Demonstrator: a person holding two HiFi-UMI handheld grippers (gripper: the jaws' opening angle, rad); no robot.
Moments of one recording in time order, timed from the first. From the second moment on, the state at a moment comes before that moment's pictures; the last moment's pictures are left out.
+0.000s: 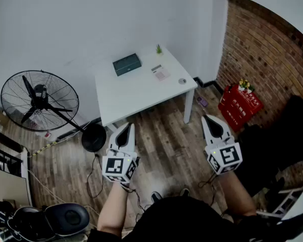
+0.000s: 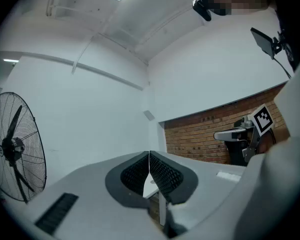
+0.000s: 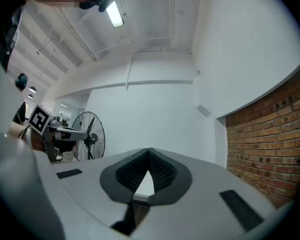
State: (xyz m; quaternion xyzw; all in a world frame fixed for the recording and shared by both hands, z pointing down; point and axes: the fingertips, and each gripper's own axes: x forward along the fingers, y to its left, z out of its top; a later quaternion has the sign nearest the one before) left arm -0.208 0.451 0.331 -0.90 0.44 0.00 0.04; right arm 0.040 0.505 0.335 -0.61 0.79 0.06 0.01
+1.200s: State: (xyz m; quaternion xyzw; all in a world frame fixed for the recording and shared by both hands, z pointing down) left arm -0.174 0.372 0.387 -0.90 0.44 0.01 -0.03; right arm 0.092 0.432 0.366 -0.64 0.77 0.02 0.01
